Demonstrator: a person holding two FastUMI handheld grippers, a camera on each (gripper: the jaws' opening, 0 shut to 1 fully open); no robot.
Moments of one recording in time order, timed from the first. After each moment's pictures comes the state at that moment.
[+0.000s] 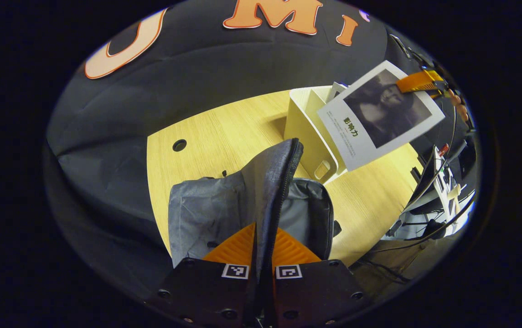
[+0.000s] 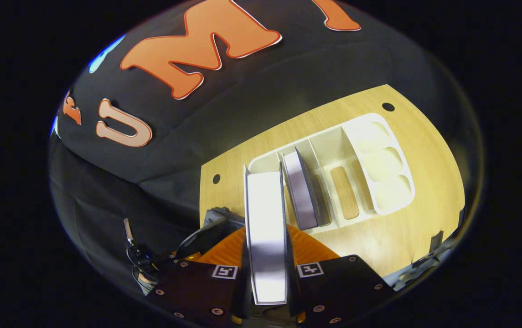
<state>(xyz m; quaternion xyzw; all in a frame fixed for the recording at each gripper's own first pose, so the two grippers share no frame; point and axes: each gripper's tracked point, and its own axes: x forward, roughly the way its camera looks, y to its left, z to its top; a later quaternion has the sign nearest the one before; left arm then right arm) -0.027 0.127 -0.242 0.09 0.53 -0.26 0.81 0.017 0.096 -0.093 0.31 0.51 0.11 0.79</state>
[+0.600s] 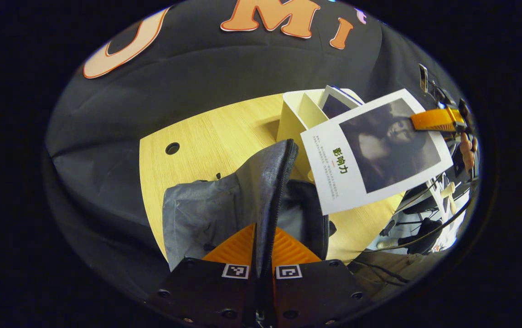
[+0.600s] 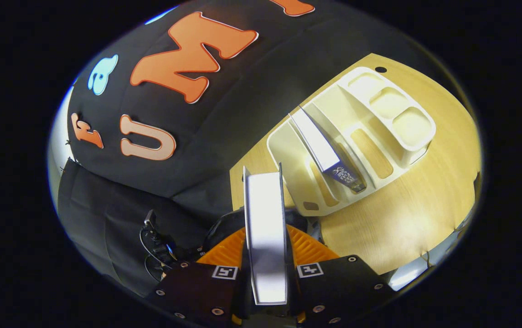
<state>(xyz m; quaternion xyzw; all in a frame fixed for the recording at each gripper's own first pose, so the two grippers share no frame) -0.021 0.122 -0.234 0.07 0.51 -0.28 0.81 -0.050 0.153 -0.103 0.45 0.46 0.14 0.75</state>
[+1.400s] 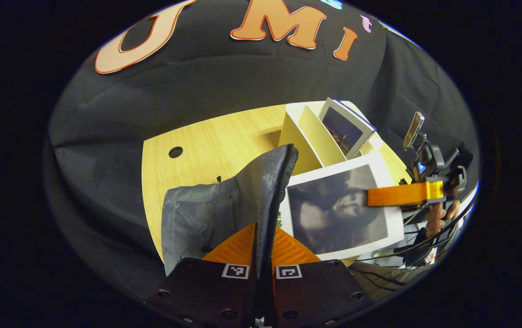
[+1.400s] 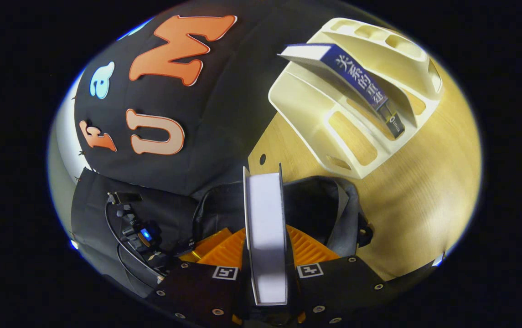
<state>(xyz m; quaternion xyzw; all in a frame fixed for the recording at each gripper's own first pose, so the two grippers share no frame) -0.029 0.131 -0.228 0.04 0.49 -0.28 0.82 -0.086 0.266 -0.177 0.53 0.43 0.18 0.71</state>
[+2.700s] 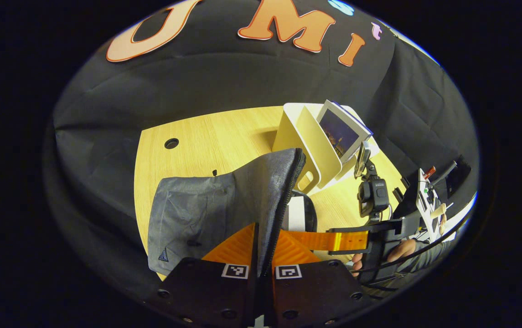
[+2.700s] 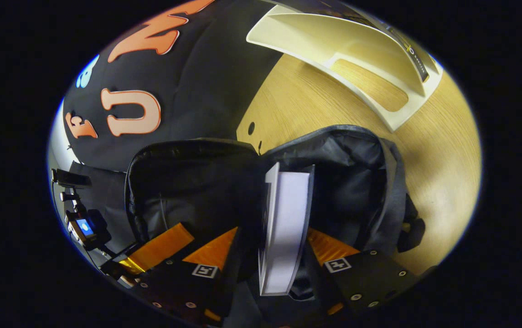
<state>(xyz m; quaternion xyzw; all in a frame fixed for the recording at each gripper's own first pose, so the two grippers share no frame) -0.046 0.116 -0.232 0.01 0.50 -0.26 0.83 -0.090 0.356 -0.247 0.50 0.50 0.20 0.68</state>
